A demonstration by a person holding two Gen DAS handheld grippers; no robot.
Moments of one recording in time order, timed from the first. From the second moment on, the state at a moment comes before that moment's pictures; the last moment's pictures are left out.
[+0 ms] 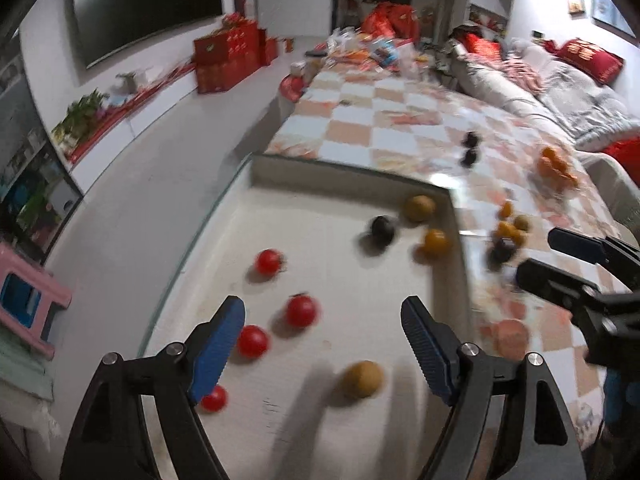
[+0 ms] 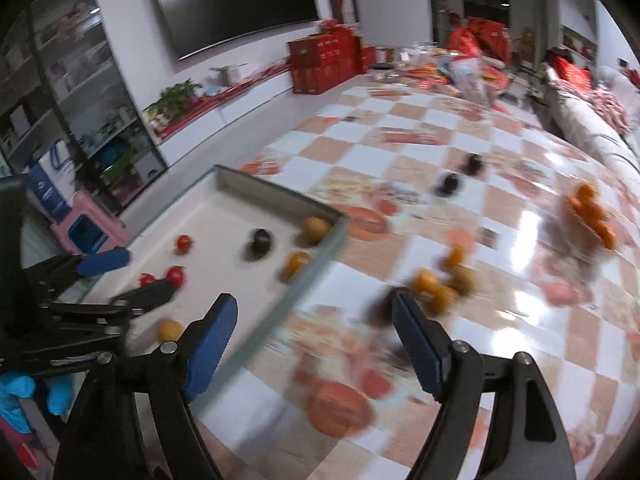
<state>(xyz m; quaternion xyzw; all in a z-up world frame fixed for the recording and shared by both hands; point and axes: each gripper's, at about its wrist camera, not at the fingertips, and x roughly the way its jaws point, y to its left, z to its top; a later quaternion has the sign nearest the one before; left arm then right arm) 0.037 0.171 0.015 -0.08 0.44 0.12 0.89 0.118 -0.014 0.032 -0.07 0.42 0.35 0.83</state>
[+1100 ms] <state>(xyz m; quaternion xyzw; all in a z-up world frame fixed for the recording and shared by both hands) 0.086 -0.002 -0.028 -0.03 0.46 0.06 0.89 0.187 -0.099 -0.033 -0.10 0.44 0.30 0.84</state>
